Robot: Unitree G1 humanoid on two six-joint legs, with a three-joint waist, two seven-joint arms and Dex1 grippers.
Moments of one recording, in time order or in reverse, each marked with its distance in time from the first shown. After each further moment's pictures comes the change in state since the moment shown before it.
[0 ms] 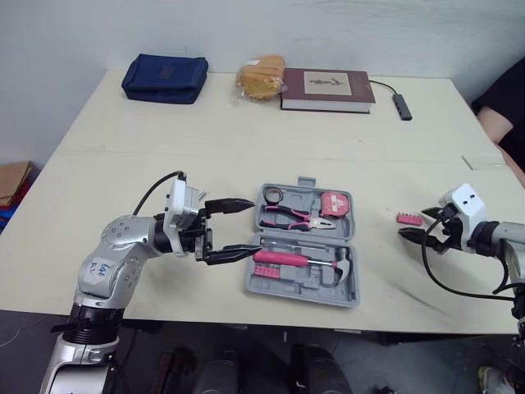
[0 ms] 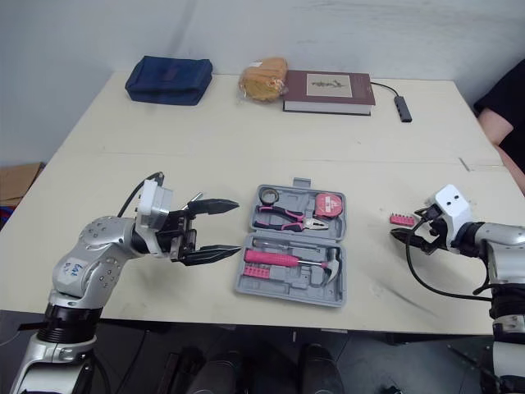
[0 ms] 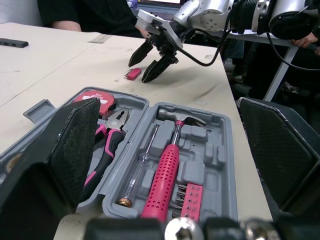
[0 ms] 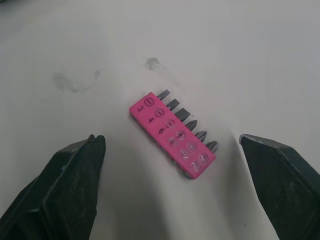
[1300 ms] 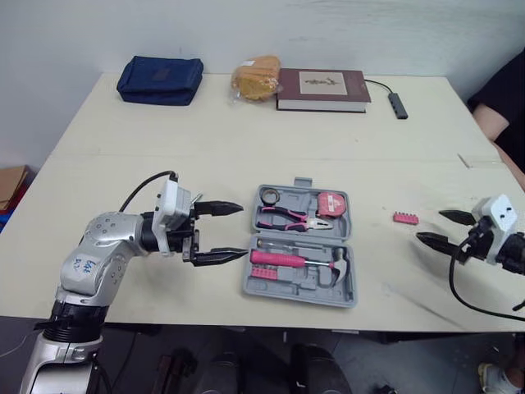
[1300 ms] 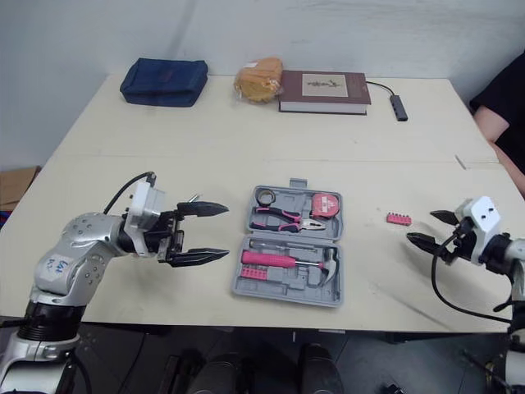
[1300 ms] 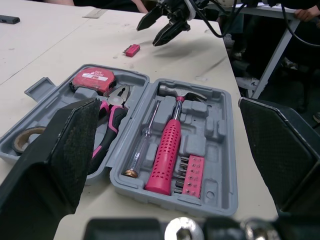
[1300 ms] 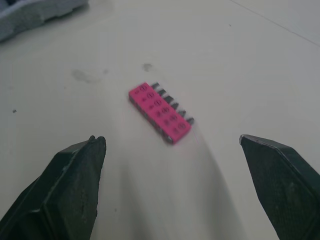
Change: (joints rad) left arm 0.005 0.099 0.010 0.000 0.003 0.014 -0.040; right arm 0.048 -0.021 -0.093 0.156 0.120 -0.300 0.164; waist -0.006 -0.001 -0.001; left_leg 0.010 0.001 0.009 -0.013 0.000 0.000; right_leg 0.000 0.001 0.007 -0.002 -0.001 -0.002
